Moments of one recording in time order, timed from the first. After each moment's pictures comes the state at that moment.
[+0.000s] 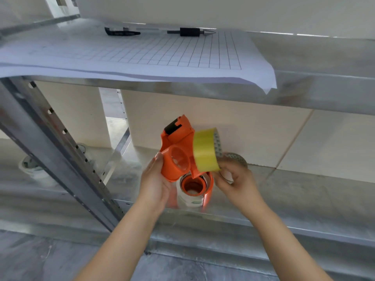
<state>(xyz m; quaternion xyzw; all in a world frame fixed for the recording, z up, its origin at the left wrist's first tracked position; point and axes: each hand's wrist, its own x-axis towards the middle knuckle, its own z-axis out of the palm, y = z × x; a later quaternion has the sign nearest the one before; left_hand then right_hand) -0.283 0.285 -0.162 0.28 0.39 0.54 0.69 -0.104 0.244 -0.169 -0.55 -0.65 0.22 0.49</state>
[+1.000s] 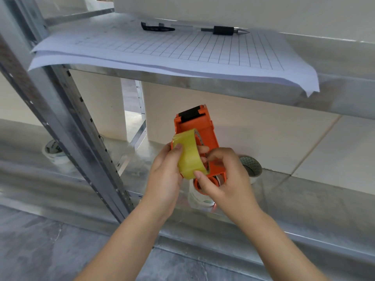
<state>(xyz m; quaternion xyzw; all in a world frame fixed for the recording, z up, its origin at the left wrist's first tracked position) -0.300 0.253 -0.114 0.40 0.39 0.55 0.62 -0.166 0.236 -0.133 -0.51 -0.70 0.16 0.48</state>
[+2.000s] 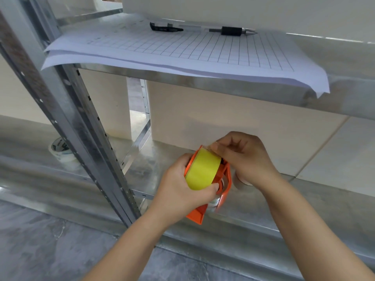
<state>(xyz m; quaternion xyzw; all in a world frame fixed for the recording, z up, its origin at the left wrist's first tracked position) -0.306 0.237 -0.122 0.62 0.45 0.45 0.46 -0.146 0.273 -0.097 -0.52 -0.62 0.36 0.47</state>
